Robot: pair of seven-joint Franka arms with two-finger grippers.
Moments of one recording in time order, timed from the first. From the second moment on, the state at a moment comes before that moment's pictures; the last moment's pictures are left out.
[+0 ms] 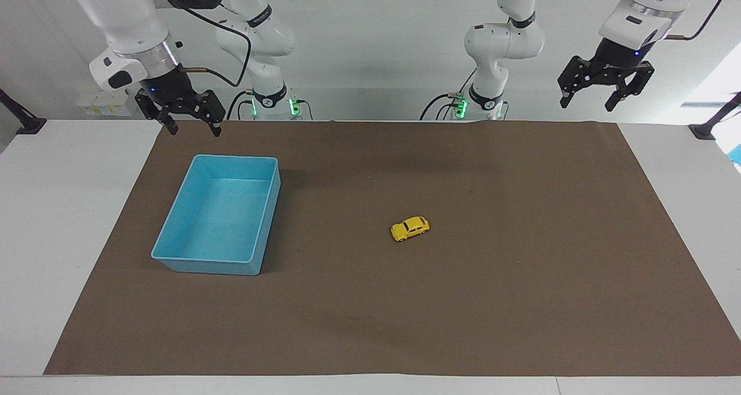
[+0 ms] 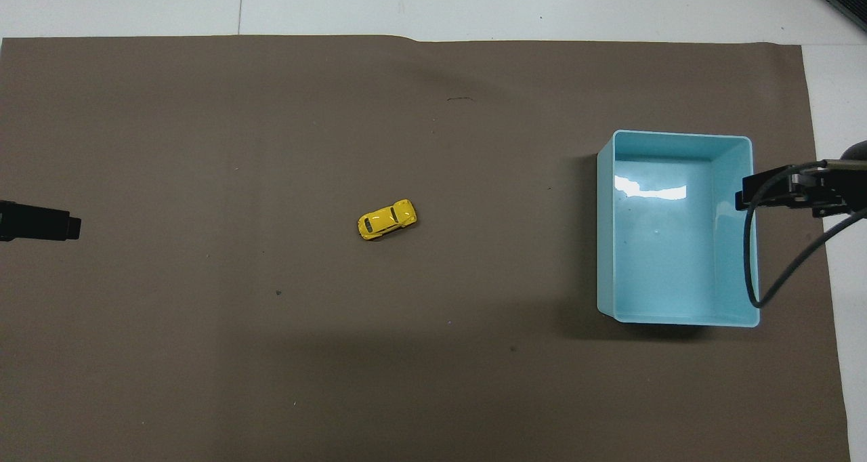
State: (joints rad) left arm -0.09 -0.14 0.01 -1.60 -0.03 1.51 0.06; right arm -0.12 -0.03 0.11 -1.60 0.03 1.57 0.09
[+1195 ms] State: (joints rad) left arm -0.09 -0.14 0.01 -1.60 -0.03 1.50 0.04; right arm -0.13 -0.03 0.11 -1.60 0.03 1.57 0.09
